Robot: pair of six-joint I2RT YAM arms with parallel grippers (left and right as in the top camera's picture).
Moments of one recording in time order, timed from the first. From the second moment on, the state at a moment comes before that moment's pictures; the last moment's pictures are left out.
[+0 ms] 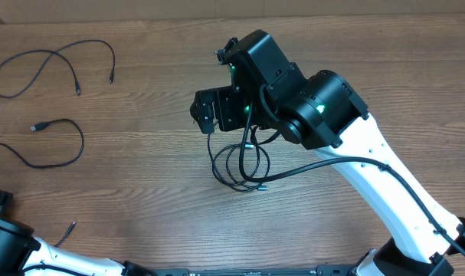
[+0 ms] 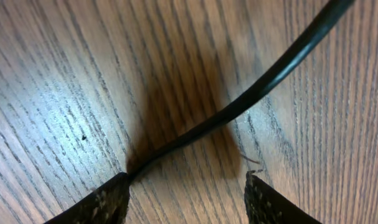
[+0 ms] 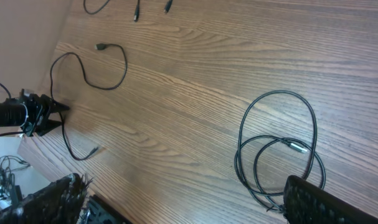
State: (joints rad) left arm 1.14 2.09 1.47 -0.85 0.06 -0.19; right arm 0.76 1.73 2.08 -1.24 -0.12 0.51
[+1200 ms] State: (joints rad) left arm 1.21 2.03 1.34 -0.77 0.00 -0.20; right arm 0.76 1.73 2.08 -1.24 -0.12 0.51
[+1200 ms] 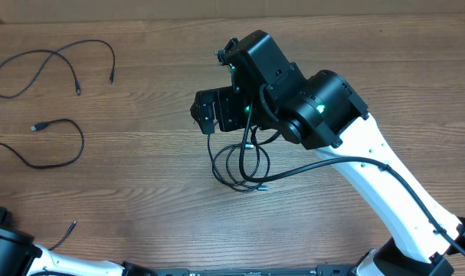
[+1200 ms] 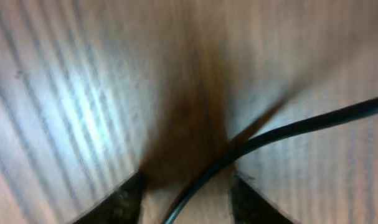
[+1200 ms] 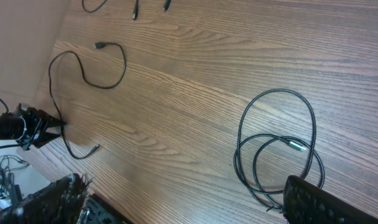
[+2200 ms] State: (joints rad) left arm 1.17 2.03 1.24 -0.41 0.60 -0.47; right arm 0.76 1.73 2.08 -1.24 -0.12 0.51
